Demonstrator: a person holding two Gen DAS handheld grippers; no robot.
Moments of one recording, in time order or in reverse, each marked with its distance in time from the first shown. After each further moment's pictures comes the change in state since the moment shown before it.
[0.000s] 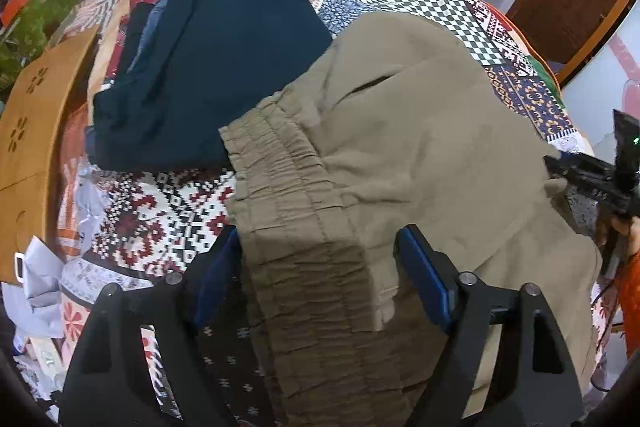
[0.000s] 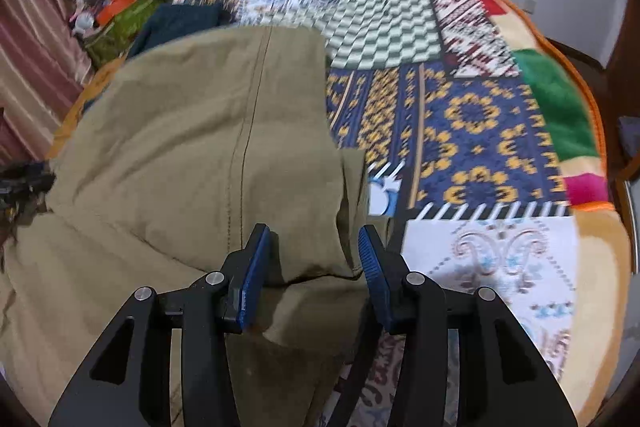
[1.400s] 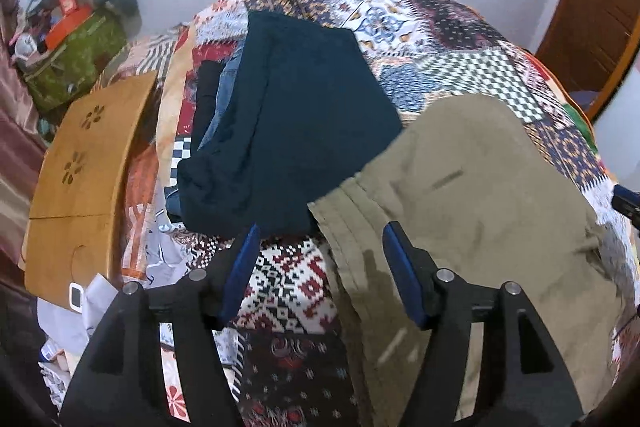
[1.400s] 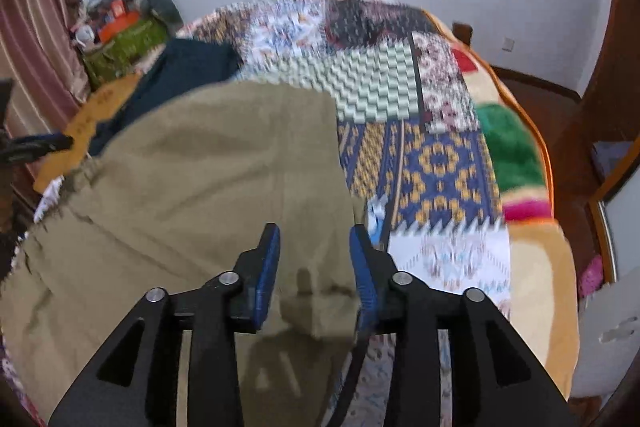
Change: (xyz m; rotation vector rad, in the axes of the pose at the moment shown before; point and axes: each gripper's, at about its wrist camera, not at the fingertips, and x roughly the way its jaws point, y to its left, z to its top) left arm -0.035 0.041 0.036 -0.033 -0.149 0.167; right arm -0.070 0.026 0.001 -0.019 -0.158 -0.076
